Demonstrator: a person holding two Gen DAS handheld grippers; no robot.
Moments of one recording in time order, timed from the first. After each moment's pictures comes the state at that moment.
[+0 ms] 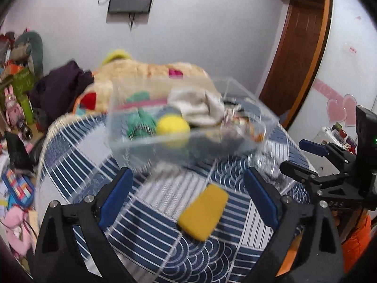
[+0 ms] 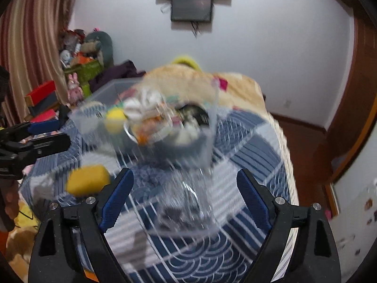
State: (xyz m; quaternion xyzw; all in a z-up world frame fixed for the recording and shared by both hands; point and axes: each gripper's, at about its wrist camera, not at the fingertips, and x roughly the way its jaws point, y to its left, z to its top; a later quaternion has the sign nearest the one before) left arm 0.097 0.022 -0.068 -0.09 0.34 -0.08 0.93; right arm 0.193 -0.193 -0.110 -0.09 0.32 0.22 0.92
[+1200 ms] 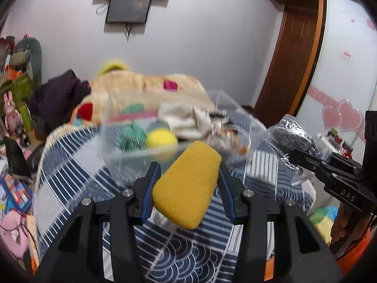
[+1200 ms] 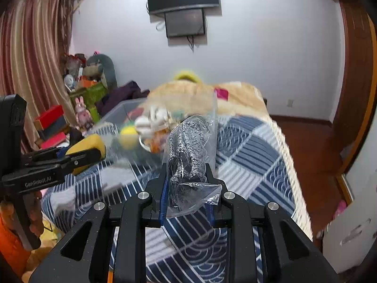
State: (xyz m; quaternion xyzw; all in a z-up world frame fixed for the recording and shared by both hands) left arm 0.074 0.014 -0.036 -0.08 0.29 -0.08 0.95; right arm 0.159 -0.209 -0.075 -0.03 0.25 0.25 0.93
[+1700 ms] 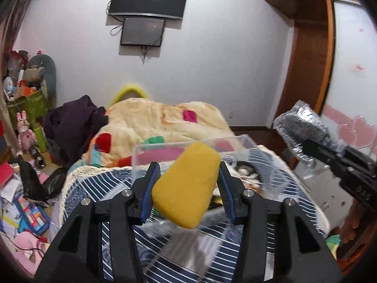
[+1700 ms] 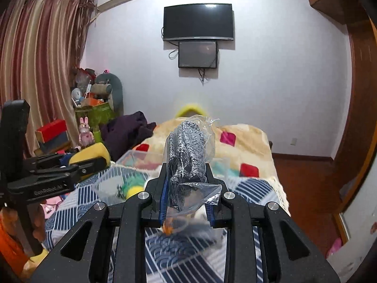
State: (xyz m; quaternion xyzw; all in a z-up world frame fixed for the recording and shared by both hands) left arm 0.128 0.048 -0.001 -0.07 0.24 -0.02 0.97; right arm 0.194 -0.163 -0.031 -0.05 0.17 0.27 0.95
